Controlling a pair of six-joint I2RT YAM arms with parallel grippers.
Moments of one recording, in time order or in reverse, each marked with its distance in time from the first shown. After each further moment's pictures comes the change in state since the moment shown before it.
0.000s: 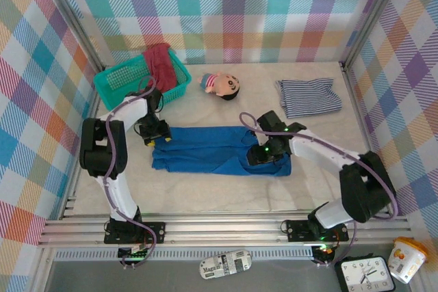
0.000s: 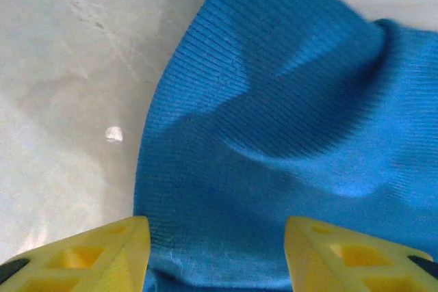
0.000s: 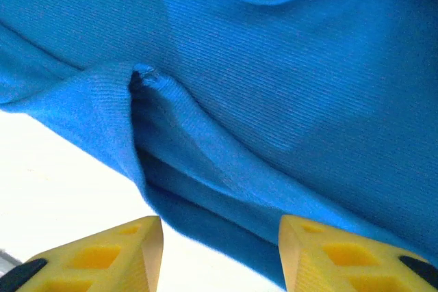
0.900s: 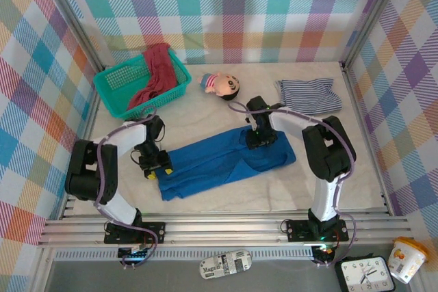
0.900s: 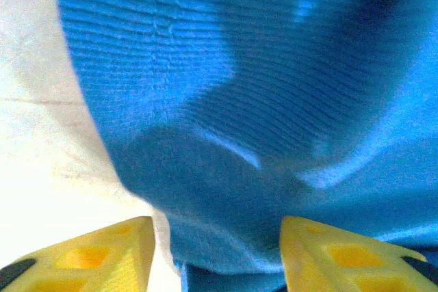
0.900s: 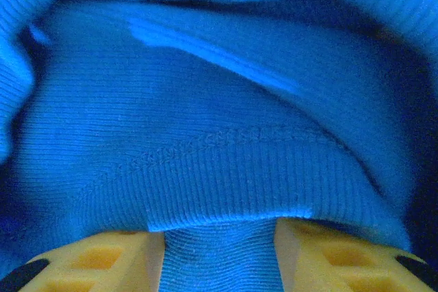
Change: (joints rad) left arm -0.069 -0.310 -0.402 -0.063 0.103 -0.078; right arm -0.074 0.422 0.341 -0.039 0.209 -0.158
